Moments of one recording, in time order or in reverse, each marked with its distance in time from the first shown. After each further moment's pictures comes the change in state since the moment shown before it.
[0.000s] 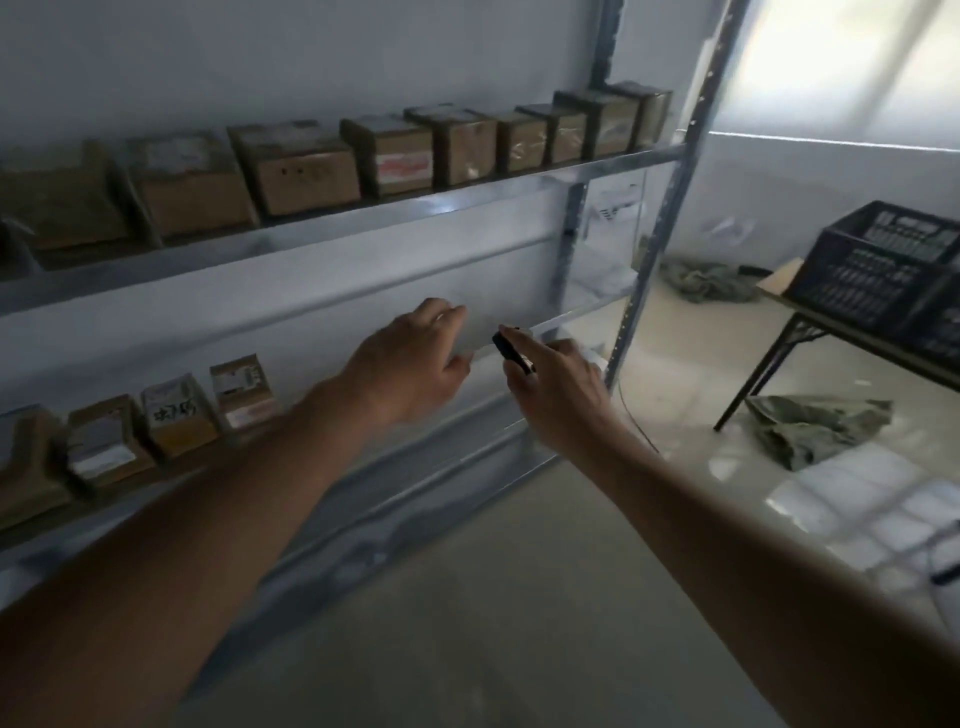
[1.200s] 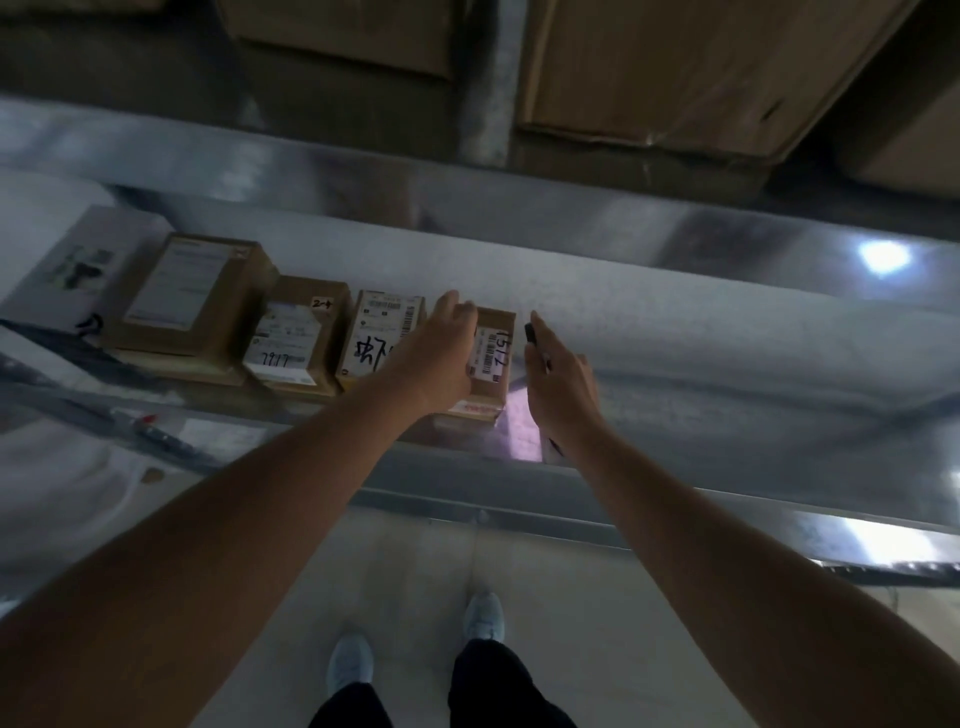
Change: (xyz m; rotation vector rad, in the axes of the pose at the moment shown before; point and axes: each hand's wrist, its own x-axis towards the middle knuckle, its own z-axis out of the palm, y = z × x) left_hand 0.040 -0.450 0.140 -0.190 -0.103 -0.828; right_hand 0.281 -0.192 0.461 0.320 -0.623 -0.139
